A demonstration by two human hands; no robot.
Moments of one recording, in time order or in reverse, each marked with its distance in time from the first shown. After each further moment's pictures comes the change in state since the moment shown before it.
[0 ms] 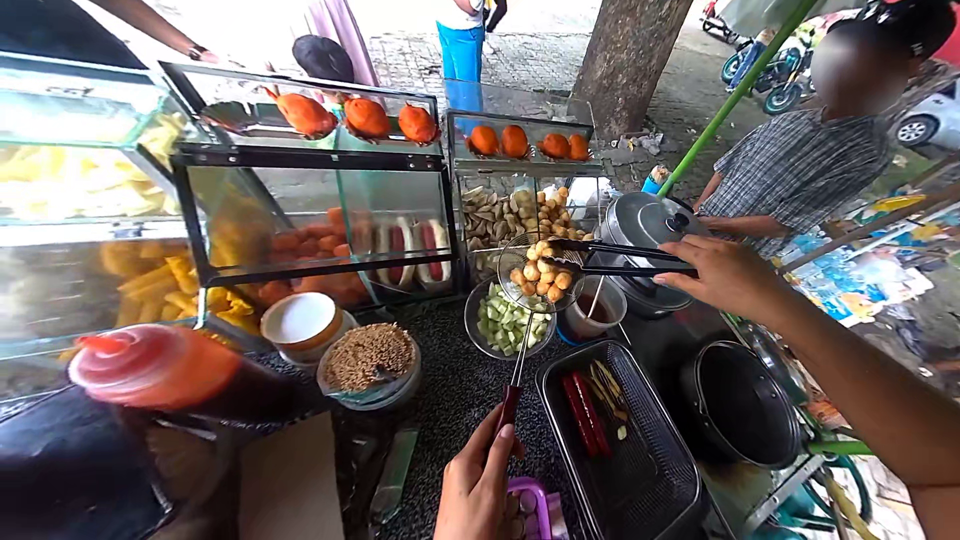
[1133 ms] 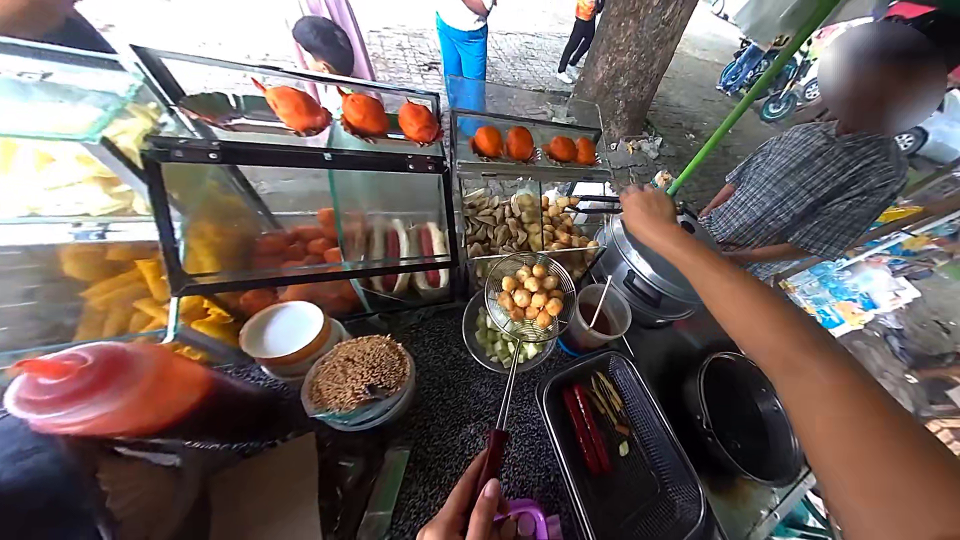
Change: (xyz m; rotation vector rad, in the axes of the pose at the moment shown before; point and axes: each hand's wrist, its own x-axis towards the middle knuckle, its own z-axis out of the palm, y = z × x) left_hand -0.023 -0.010 -0.018 0.089 -0.014 0.000; right_hand 0.175 0.015 0.069 -0.218 -0.152 0.306
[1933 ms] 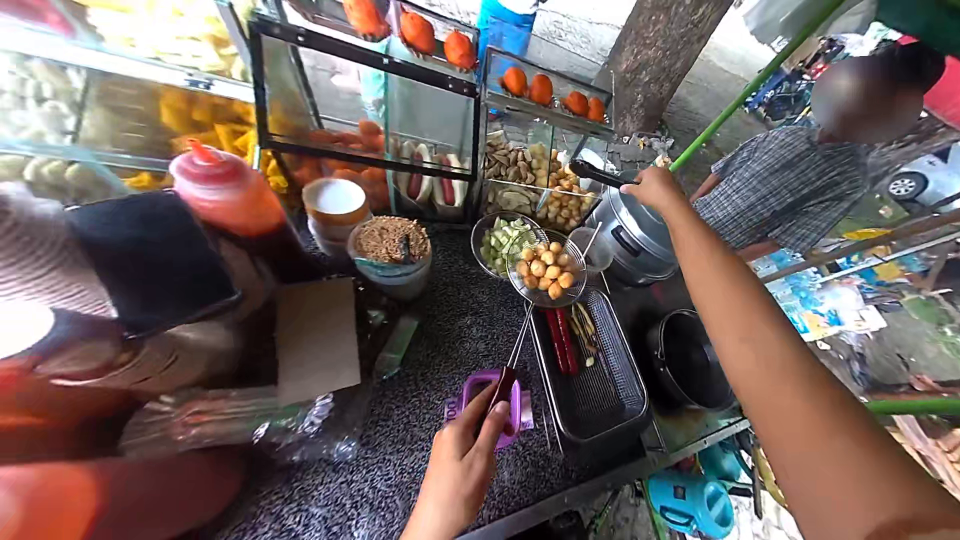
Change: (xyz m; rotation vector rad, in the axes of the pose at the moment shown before) left_hand -0.099 -0.017 0.026 -0.037 0.024 -0.019; right_hand -0.084 0.012 -0.021 0.331 -0.127 0.113
